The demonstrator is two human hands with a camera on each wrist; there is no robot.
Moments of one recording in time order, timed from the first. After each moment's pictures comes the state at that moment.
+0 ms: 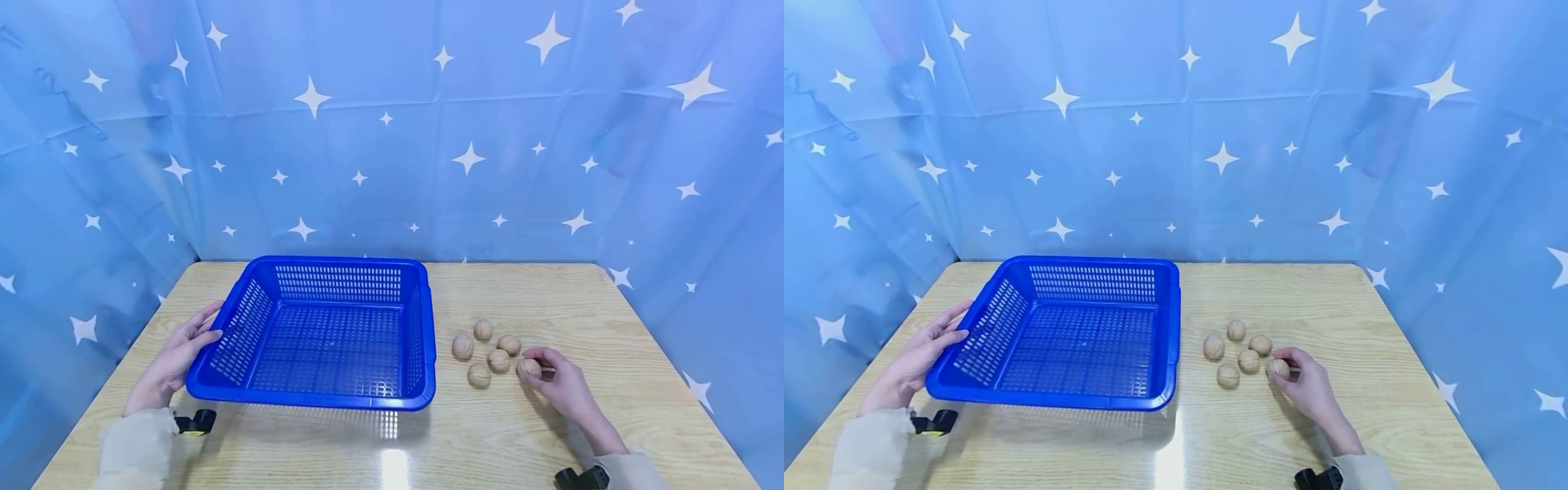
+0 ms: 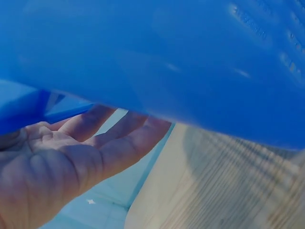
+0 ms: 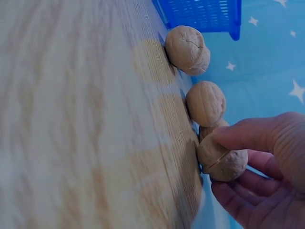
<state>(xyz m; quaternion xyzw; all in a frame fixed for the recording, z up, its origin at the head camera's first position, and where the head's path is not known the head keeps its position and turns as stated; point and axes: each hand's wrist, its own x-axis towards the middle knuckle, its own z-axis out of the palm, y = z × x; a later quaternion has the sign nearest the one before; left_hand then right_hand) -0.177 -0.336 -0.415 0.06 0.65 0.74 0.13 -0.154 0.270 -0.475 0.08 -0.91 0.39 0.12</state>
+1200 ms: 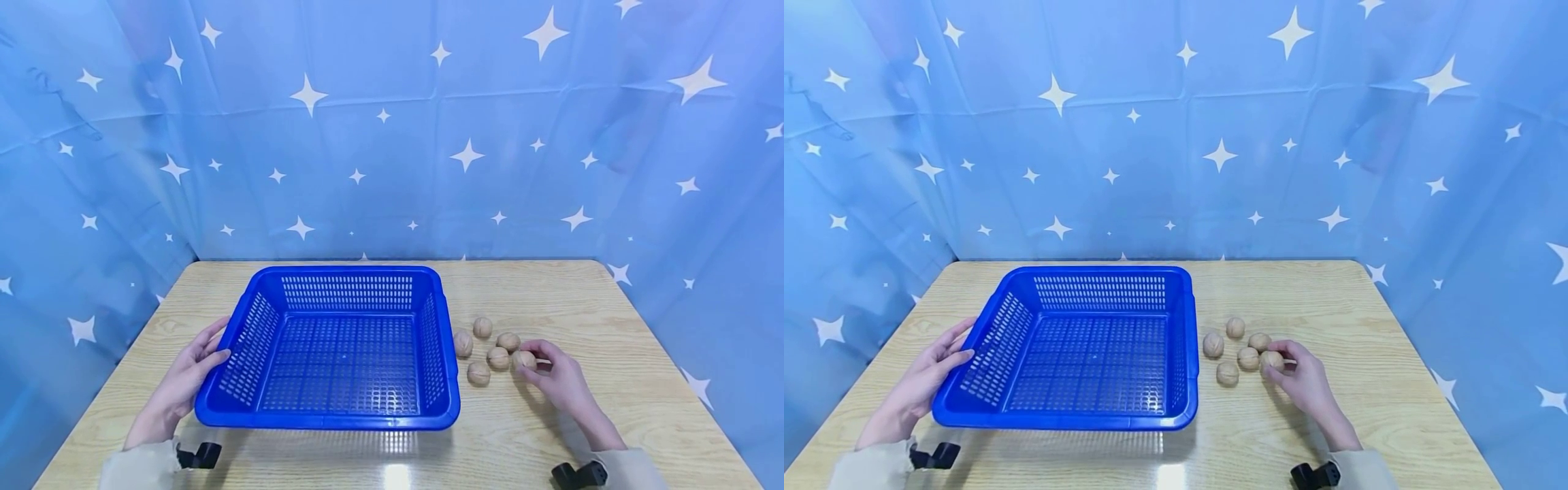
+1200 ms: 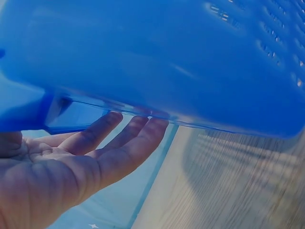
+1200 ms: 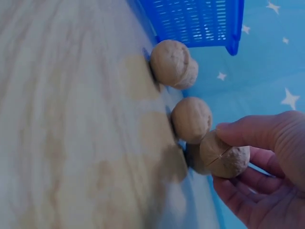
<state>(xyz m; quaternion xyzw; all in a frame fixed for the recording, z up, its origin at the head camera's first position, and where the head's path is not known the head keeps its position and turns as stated) -0.145 -0.307 -0.418 0.06 0.68 0.73 0.10 -0.155 0.264 -0.466 0.09 -0.89 0.41 0.14</state>
